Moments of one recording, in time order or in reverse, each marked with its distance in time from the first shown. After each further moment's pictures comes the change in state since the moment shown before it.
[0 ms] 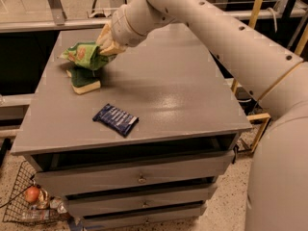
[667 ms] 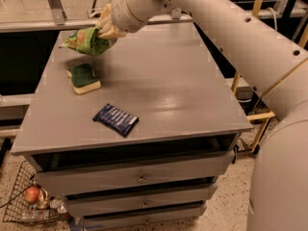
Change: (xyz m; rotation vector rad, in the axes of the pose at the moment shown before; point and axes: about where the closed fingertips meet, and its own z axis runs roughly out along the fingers) arm -0.010 -0.039 -0.026 0.119 0.027 -0.054
